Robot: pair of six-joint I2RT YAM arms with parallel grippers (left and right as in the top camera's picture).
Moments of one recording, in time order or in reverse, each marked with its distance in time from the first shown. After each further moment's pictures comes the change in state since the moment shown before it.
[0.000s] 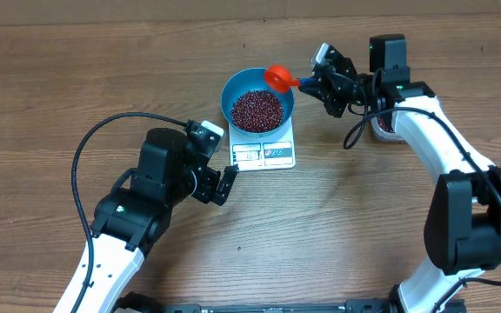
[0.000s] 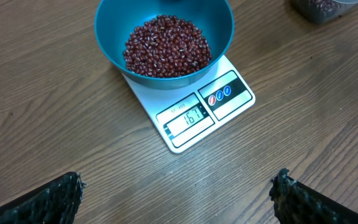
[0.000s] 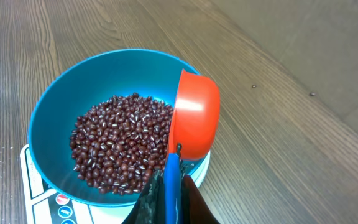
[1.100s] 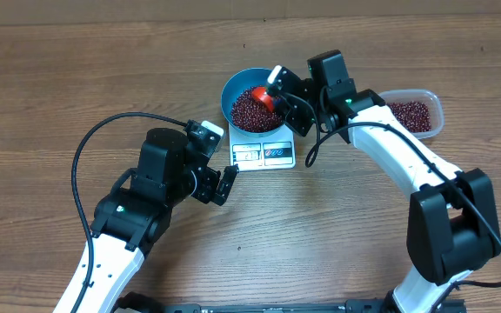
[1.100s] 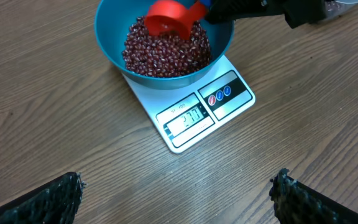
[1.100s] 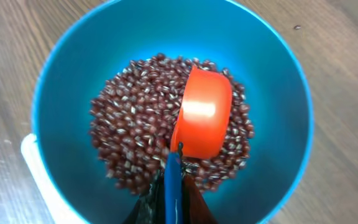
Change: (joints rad) left arm 0.000 0.000 0.000 0.000 0.000 0.000; right arm 0.246 -0.008 0.002 -0.134 0.397 0.179
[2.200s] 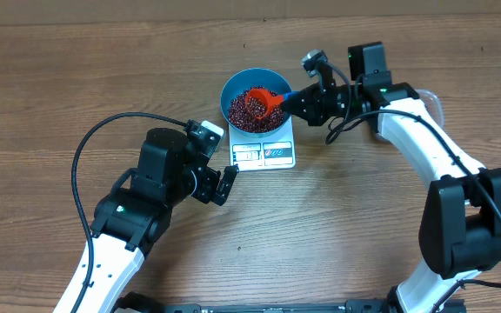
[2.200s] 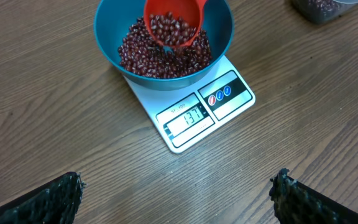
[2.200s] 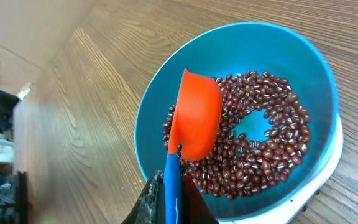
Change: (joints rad) left arm 0.000 0.000 0.000 0.000 0.000 0.000; right arm -0.175 -0.001 0.000 0.000 -0.487 0.404
